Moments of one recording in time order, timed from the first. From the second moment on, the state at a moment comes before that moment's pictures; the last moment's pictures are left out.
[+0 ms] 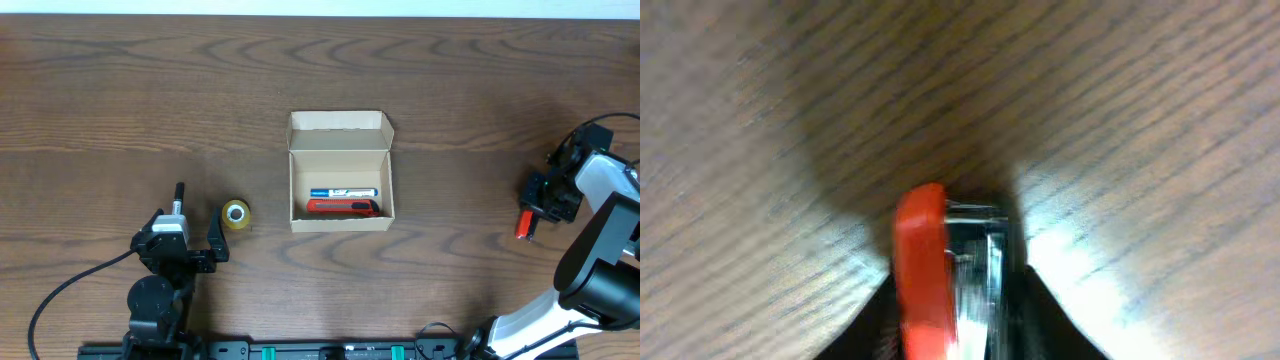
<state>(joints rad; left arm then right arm) -0.12 0.01 0.09 -0.30 -0.08 -0.10 -0.49 1.86 1.10 -0.74 0.05 0.04</state>
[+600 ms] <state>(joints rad) -0.12 0.01 0.09 -0.30 -0.08 -0.10 -0.45 1.86 1.11 -0.75 0.06 0.04</state>
